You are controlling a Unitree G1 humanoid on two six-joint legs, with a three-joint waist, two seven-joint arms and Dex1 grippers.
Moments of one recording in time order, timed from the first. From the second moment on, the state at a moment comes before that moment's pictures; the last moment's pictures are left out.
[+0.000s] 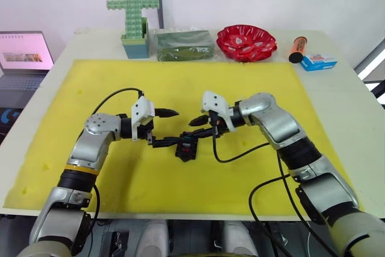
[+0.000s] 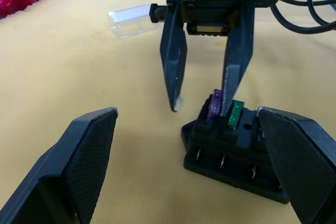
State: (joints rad) left arm -0.51 0.53 -0.11 0.22 -0.34 0.10 -1.26; right arm -0.80 -0.46 0.39 0.16 0.16 0.52 1.24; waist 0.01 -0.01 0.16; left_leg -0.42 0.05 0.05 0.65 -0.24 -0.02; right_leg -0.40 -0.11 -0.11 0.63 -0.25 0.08
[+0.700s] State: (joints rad) left arm -0.51 0.52 -0.13 0.18 -0.34 0.12 -1.27; right arm -0.74 -0.51 0.26 -0.03 0.28 0.64 1.20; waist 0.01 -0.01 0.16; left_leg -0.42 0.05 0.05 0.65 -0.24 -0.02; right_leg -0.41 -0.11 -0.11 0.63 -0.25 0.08
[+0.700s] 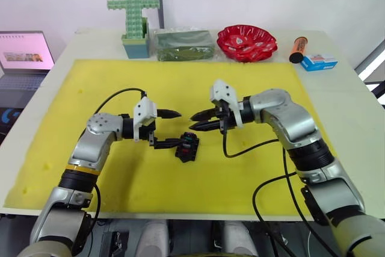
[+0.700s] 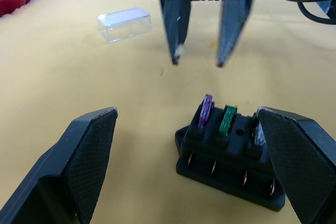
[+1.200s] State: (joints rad) left arm -0.51 0.52 -0.13 0.18 -0.34 0.13 -1.28; right arm -0.65 -0.49 0.29 -0.09 0.28 0.64 1.07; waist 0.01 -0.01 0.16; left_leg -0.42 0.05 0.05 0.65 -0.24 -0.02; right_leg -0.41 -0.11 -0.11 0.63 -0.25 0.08
